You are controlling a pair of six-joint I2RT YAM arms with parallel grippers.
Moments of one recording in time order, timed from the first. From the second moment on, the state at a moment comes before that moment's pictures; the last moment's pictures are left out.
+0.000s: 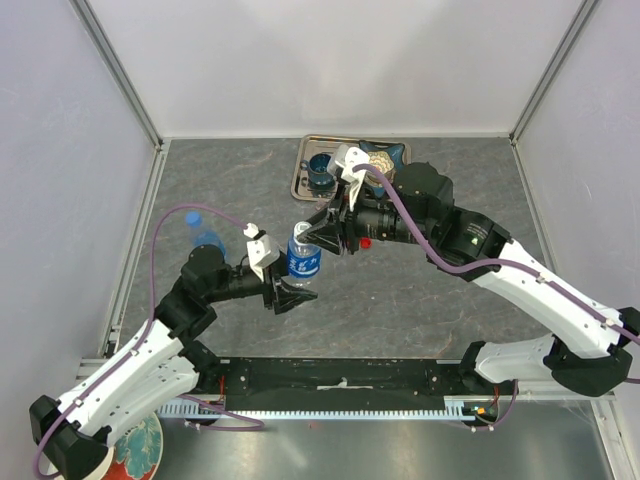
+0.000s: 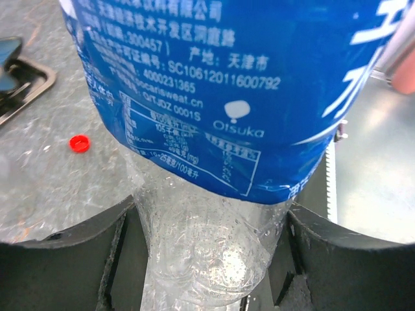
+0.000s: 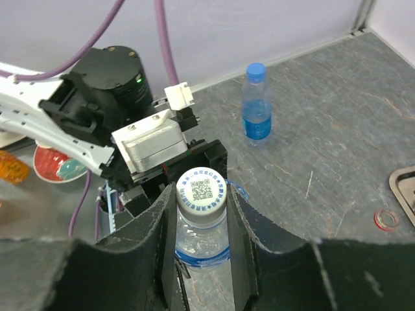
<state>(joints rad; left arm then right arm) -0.65 0.67 0.56 0.02 0.70 -0.09 0.98 1.27 1.56 -0.46 -0.34 0.11</state>
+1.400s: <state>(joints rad) -0.64 0.69 0.56 -0.07 0.28 0.01 1.35 1.50 1.68 -0.51 0.83 0.40</state>
